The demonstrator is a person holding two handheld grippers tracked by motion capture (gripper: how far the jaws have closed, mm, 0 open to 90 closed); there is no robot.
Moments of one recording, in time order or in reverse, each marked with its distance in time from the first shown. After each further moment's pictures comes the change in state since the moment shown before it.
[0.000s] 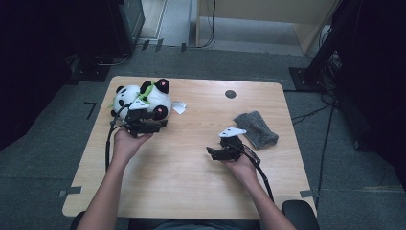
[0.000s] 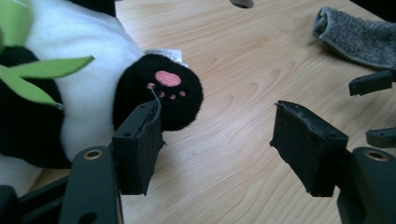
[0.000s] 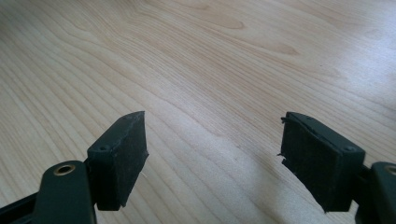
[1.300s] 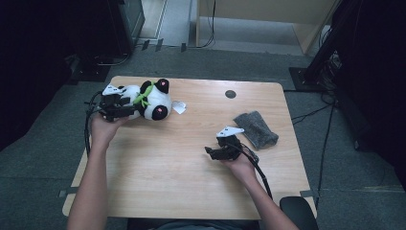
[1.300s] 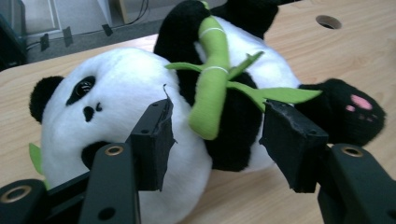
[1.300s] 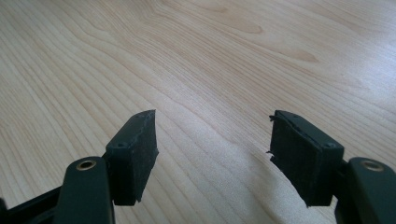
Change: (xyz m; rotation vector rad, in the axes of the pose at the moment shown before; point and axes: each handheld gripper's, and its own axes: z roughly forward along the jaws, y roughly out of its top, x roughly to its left) left arm 0.091 0.004 -0.018 -0.055 0.159 -0.049; right arm 0.003 0.005 0.002 0.010 0.042 -0.028
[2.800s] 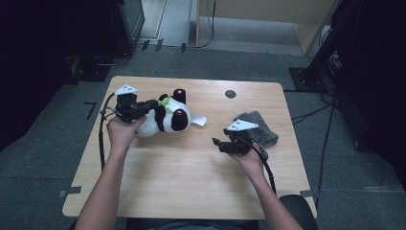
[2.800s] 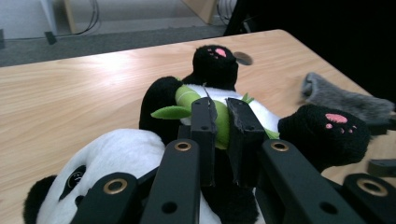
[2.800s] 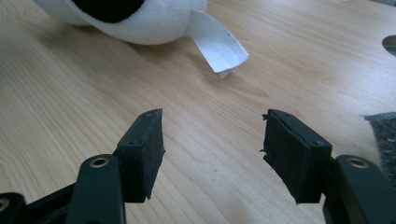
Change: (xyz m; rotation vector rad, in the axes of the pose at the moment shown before) left arm -0.084 0.026 -0.018 -0.077 -0.186 -0.082; right arm -0.018 0.014 -0.036 -0.111 -0.016 0.016
